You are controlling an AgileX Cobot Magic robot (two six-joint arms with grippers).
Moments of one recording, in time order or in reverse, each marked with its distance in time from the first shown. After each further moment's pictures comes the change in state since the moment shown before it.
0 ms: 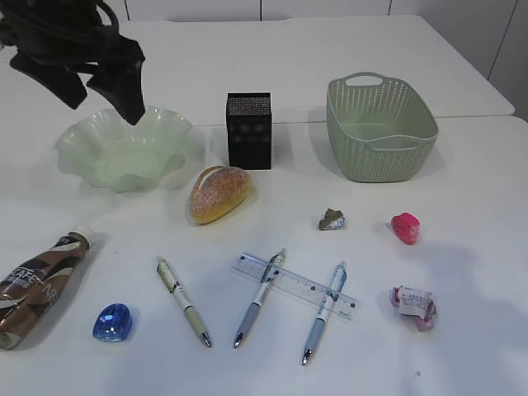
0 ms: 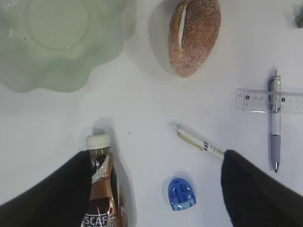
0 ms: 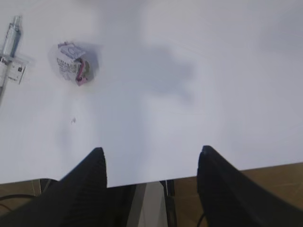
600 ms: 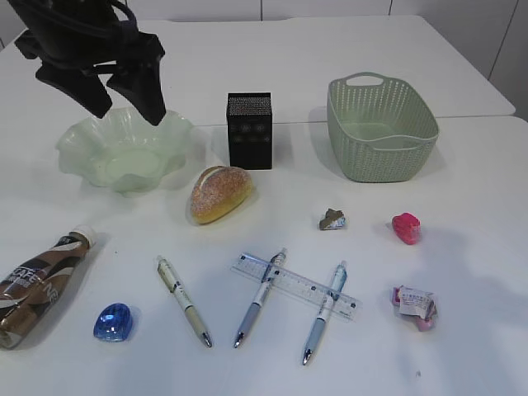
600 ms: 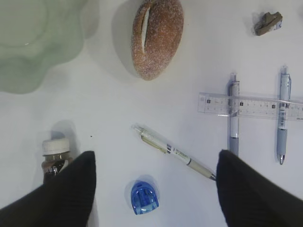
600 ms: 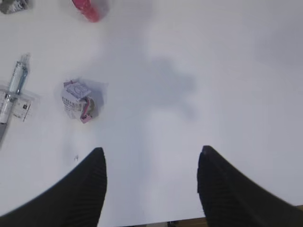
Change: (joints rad) left arm 0.000 0.024 -0.010 -0.122 -0.009 -0.015; right arm 0.000 0.074 0.000 0.000 -0.142 0.000
